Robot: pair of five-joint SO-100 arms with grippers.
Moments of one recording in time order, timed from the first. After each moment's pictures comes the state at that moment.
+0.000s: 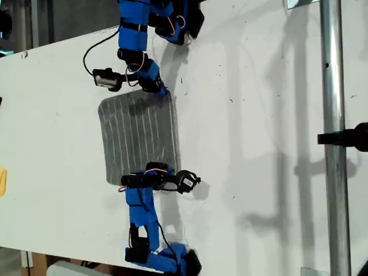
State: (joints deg) arm 0 -10.8 58.4 54.9 93.0 -79.5; arm 1 16.5 121.6 136.2 60.2 62.0
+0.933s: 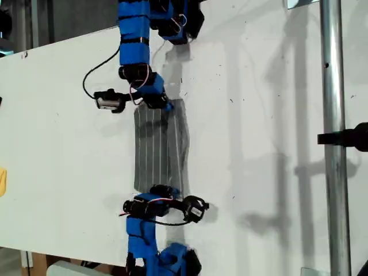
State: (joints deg) arm 0 -7.8 86.0 82.9 94.7 -86.0; arm 1 10.1 104.6 106.7 72.9 62.2
